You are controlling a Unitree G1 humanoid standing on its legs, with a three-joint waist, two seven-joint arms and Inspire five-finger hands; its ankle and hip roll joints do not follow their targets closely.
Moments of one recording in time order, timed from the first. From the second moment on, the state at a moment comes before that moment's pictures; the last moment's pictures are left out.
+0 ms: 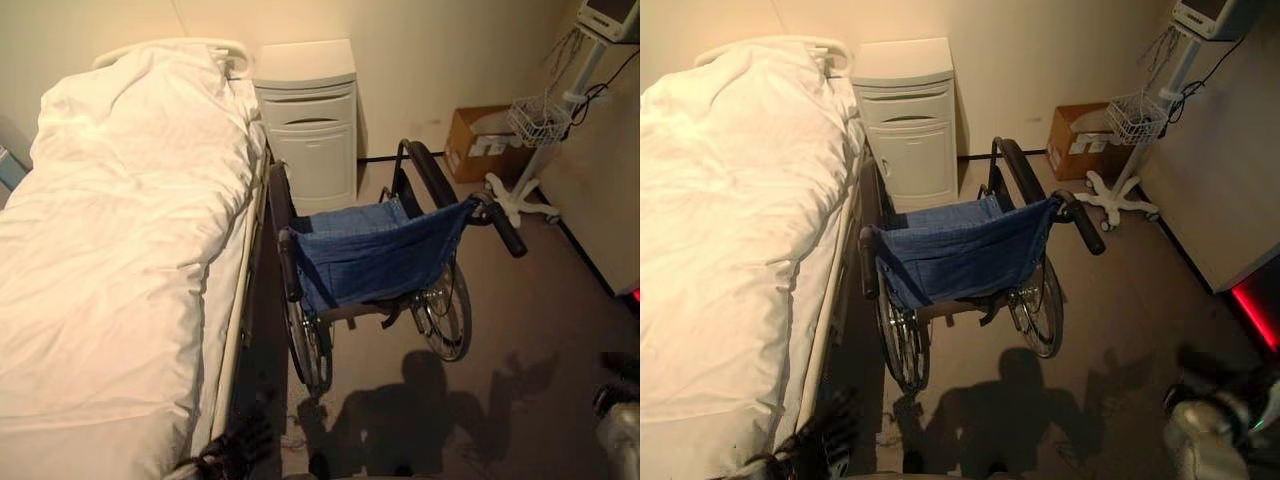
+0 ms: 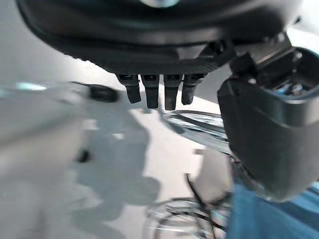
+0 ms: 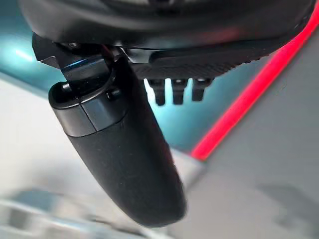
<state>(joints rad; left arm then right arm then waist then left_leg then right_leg) 0.34 0.36 0.02 0.38 -0.57 0.60 -0.08 0.24 -0.48 -0.30 0.21 0.47 0.31 -0.71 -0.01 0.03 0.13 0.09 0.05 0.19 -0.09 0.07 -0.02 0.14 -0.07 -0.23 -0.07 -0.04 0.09</state>
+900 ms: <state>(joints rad) 0.19 0.25 -0.06 1.05 -0.37 0.17 -0.05 0.07 -0.22 0.12 1.10 0.35 0.25 0.13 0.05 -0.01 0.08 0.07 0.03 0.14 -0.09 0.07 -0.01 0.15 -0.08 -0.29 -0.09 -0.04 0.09</state>
